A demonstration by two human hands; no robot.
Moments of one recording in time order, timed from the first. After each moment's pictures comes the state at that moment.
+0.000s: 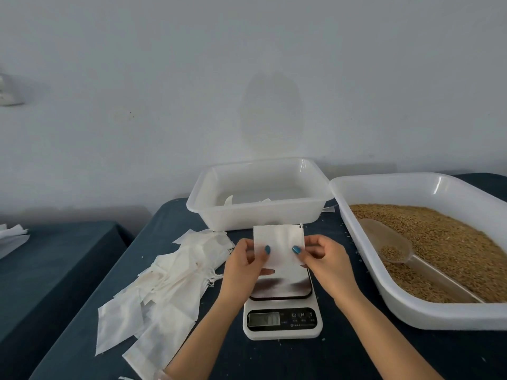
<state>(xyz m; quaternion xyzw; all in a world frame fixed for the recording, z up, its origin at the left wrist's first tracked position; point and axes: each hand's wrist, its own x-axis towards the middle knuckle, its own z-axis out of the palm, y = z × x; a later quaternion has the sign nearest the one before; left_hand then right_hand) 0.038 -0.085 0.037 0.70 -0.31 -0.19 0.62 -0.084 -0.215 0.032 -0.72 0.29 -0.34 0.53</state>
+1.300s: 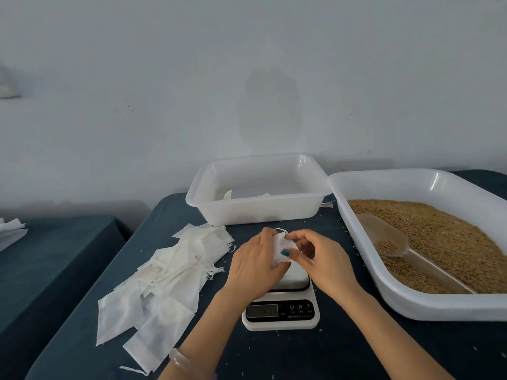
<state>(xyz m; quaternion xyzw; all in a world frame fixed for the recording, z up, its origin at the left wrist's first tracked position) 0.030 -0.095 0.040 0.78 -0.54 0.15 0.27 -0.097 -0.202 0.050 -0.87 0.23 -0.29 0.31</state>
